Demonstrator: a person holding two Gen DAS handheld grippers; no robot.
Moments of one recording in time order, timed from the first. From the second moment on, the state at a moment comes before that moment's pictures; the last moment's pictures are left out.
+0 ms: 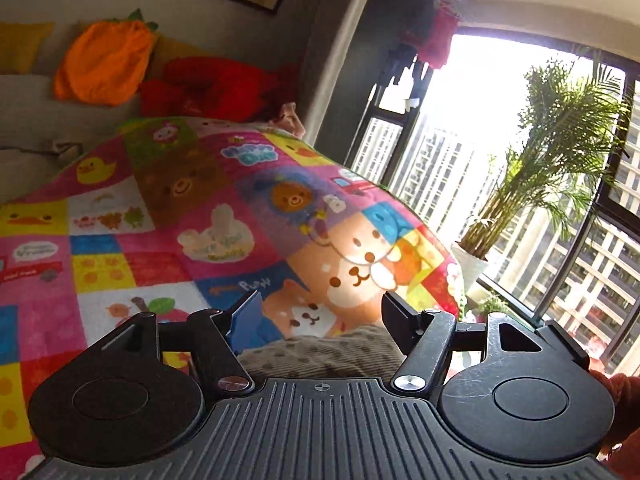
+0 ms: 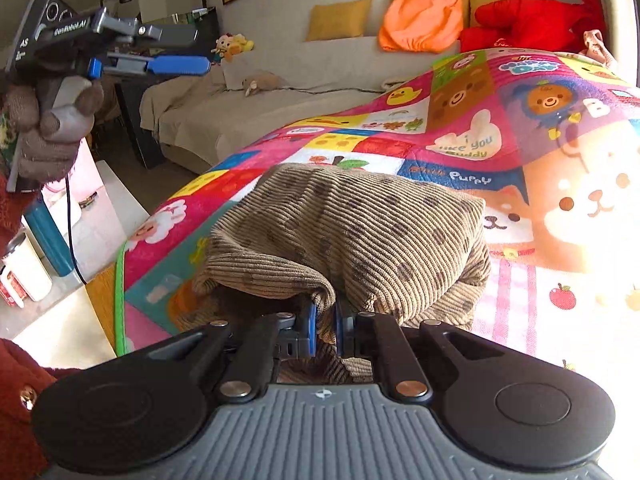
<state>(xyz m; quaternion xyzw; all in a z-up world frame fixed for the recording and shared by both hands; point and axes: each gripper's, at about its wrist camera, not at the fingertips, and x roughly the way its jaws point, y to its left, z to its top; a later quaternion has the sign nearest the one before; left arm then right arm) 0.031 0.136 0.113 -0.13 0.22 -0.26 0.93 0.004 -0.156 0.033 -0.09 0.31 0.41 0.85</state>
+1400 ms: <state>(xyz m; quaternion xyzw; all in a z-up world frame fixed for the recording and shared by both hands) 0.132 0.101 0.014 -0.08 0.35 -0.24 0.90 0.009 -0.197 0.012 0.04 0.39 0.31 0.87</state>
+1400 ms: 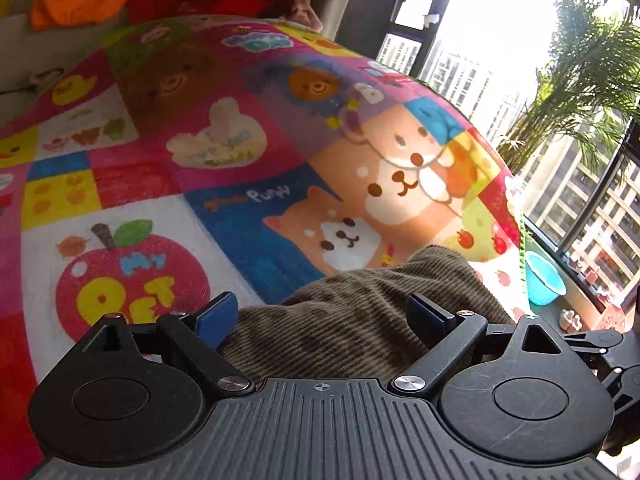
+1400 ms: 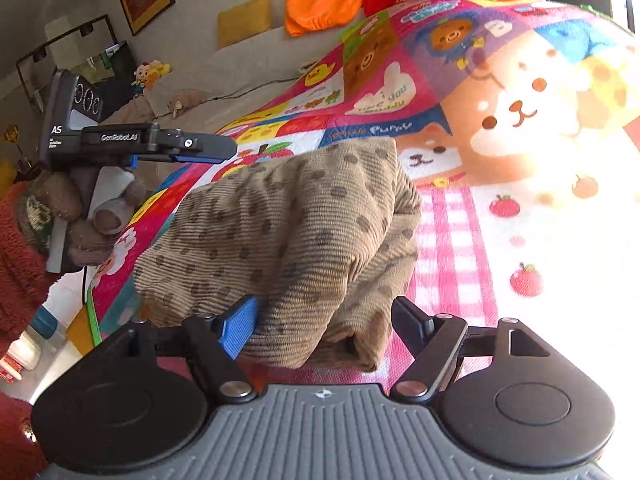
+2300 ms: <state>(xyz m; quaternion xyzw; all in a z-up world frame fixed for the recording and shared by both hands) 0.133 0.052 0.068 -0.19 0.29 -0.40 0.85 0.076 -0.227 0.068 0.00 0.27 0.24 0.93</state>
